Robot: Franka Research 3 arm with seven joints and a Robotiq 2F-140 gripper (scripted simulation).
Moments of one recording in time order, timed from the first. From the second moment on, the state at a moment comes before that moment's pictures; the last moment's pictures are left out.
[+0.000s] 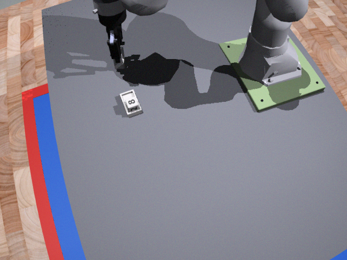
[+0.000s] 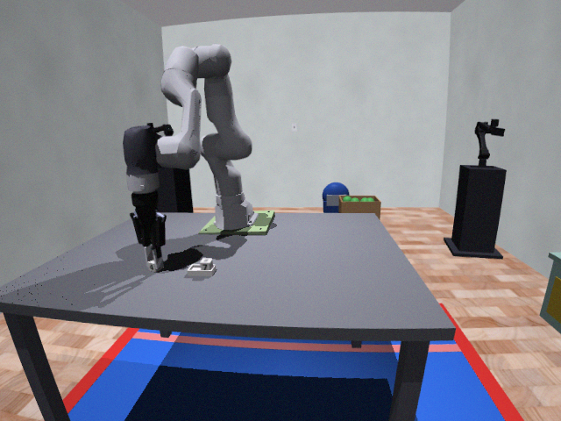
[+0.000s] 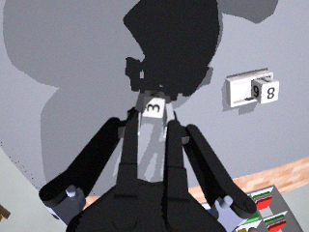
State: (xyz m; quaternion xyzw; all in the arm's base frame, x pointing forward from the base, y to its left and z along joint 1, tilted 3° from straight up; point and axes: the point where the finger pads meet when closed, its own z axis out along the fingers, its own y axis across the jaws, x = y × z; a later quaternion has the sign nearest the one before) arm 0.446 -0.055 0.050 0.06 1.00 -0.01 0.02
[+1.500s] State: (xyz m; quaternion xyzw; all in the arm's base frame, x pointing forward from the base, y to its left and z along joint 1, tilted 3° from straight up) arm 0.445 -0.055 0.148 0.07 1.00 -0.01 0.03
